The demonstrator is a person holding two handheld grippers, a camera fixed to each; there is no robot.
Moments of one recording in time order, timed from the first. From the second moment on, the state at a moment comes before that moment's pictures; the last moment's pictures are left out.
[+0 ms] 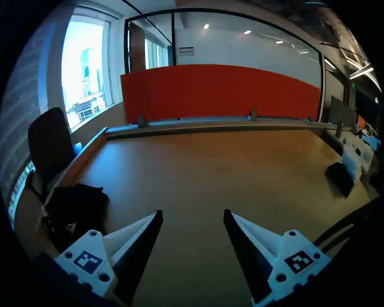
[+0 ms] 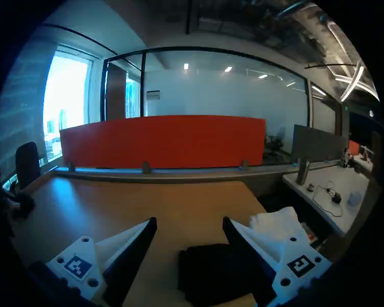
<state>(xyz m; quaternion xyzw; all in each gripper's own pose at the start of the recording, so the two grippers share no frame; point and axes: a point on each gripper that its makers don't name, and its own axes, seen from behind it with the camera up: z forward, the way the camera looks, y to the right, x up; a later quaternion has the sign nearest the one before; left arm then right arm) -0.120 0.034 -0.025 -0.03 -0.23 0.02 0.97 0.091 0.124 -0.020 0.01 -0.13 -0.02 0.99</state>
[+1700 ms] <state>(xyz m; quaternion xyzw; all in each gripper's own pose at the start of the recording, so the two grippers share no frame) -0.015 0.014 0.022 -0.01 -0.07 -0.03 1.00 0.163 -0.018 0.016 0.05 -0.04 -0.01 1.00</state>
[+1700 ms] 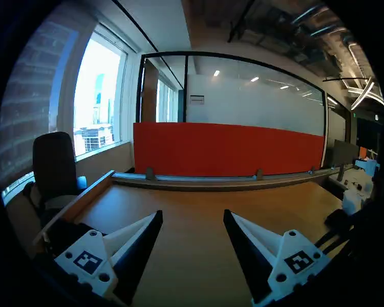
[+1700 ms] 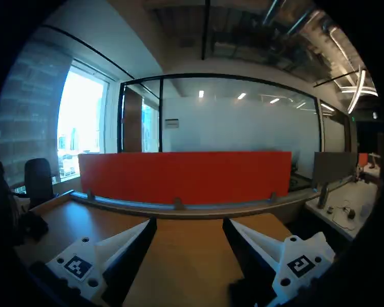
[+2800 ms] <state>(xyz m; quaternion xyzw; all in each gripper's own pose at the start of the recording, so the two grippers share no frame) -0.008 0.018 0.029 0.00 -0.02 0.00 1.00 0.168 -0.048 0.029 0.06 -0.07 0.02 1.00</state>
